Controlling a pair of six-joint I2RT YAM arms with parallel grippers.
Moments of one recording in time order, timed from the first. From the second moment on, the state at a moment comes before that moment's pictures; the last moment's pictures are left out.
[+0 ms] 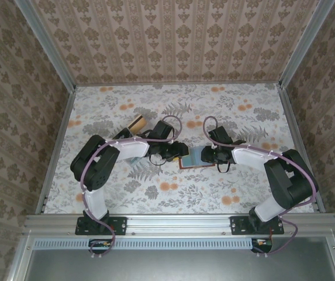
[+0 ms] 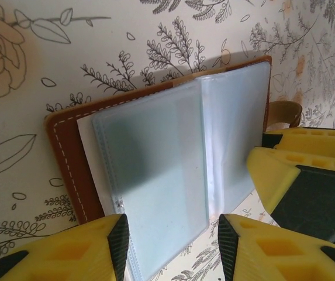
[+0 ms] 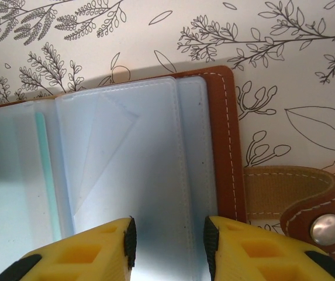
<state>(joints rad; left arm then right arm) -0.74 1.86 1.04 -0.11 0.51 -0.85 0.42 1.56 0.76 -0.30 -0.06 0.54</state>
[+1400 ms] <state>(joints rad) -0.76 1.93 1.12 -0.12 0.55 -0.86 0.42 1.56 0.74 -0.27 -0.07 0.55</state>
